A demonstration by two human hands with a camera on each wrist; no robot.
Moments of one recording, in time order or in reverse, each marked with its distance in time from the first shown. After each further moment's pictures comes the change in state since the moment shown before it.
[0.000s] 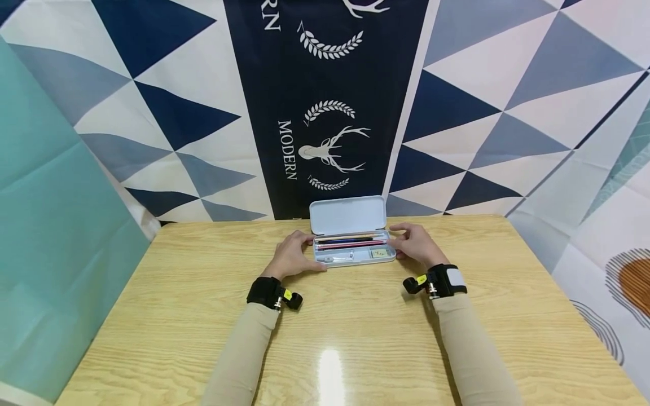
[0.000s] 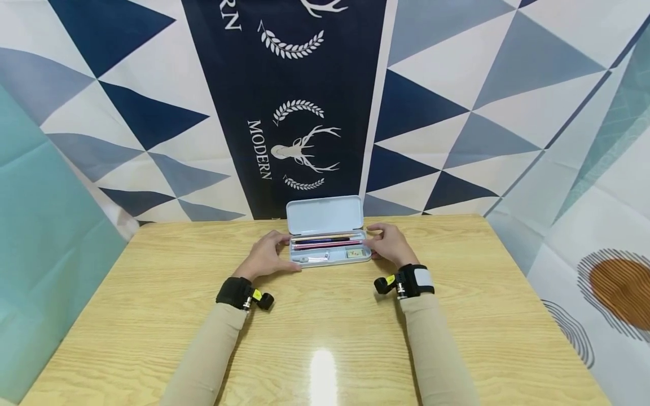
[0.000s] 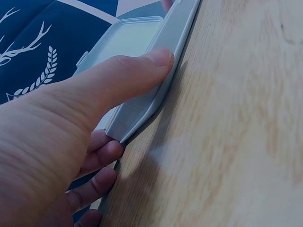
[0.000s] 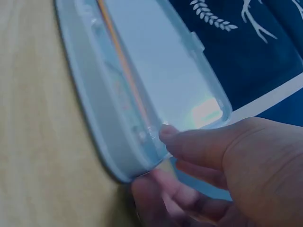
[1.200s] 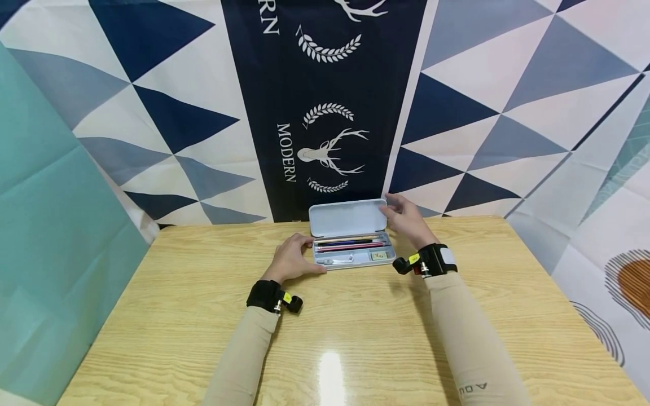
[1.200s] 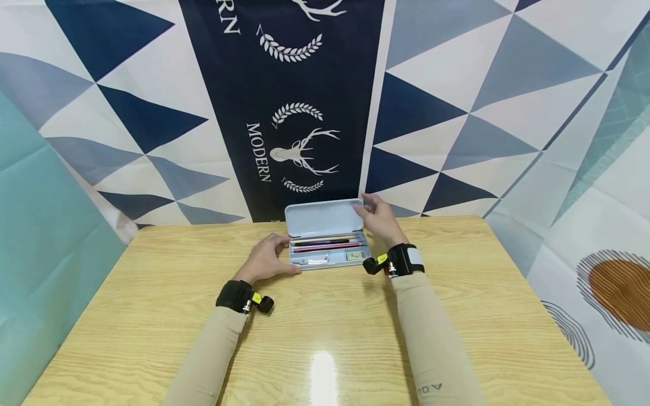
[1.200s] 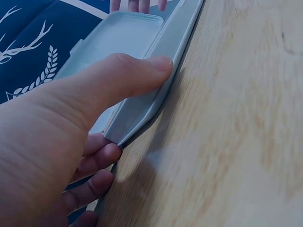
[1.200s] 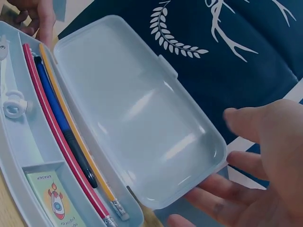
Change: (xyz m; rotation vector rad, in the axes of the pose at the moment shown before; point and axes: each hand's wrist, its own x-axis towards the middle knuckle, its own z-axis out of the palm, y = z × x) left_hand 0.000 -0.004 0.003 -0.017 0.023 0.013; right_hand 0.025 -0.048 -0.004 0.132 0.092 -0.131
